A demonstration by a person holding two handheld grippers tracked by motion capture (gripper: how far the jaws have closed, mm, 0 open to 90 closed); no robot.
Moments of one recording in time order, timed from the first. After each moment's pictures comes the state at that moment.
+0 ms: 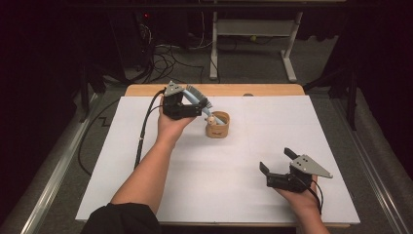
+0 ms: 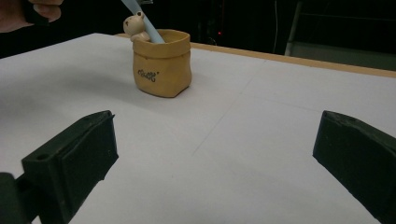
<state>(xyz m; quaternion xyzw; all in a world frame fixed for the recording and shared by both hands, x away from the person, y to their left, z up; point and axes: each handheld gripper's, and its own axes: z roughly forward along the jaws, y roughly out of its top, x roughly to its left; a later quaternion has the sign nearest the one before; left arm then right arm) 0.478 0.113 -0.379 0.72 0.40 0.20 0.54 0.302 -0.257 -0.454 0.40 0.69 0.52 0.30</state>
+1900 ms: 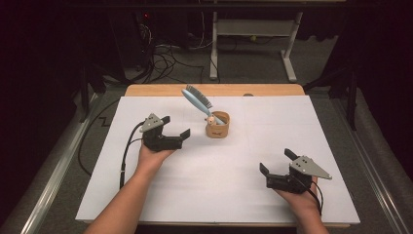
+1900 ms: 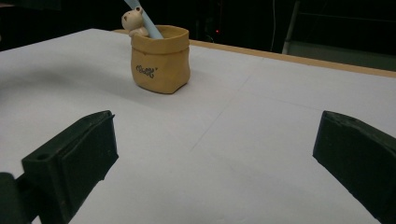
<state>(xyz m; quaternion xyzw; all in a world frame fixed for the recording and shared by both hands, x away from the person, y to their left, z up) 0.401 0.170 -0.435 0.72 0.37 0.18 0.55 0.299 -0.256 -0.455 0.40 0.70 0.51 0.31</state>
